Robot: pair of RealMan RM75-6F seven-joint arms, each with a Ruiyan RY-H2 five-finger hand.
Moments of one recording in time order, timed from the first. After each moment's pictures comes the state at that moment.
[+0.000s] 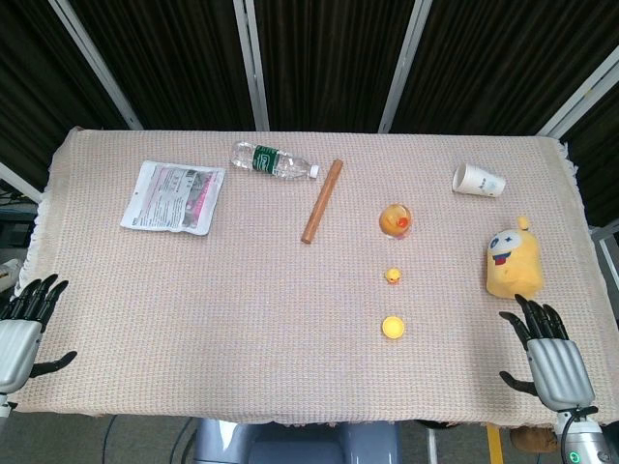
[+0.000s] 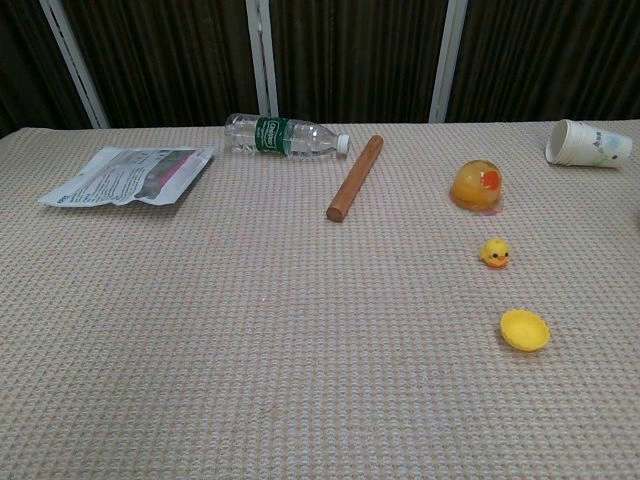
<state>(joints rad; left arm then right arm) -0.08 -1.05 0.02 -1.71 1.53 1.44 0.15 0.05 -1.09 -0.01 -1.78 -1.52 1.43 -0.17</state>
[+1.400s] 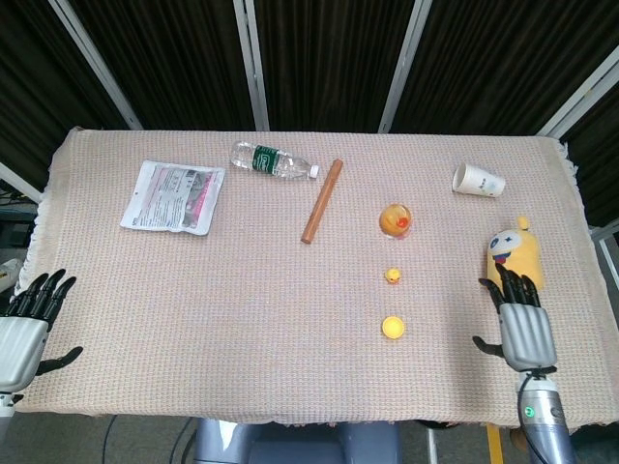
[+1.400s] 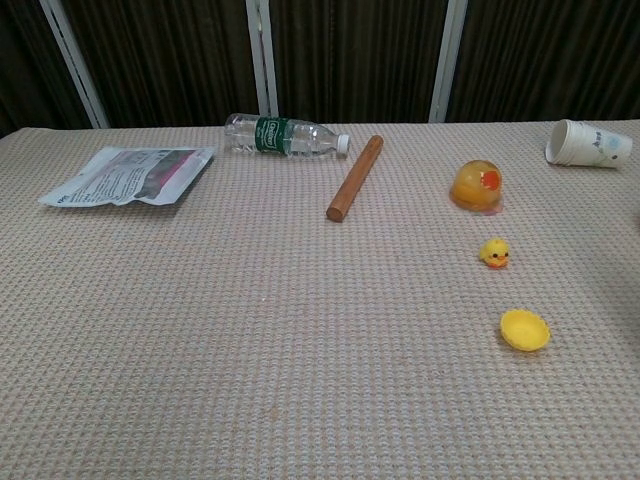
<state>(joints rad) -0.09 -1.08 0.01 -1.69 1.60 1.49 0.17 0.18 -1.28 0.16 -1.89 -1.25 1.37 -0.47</state>
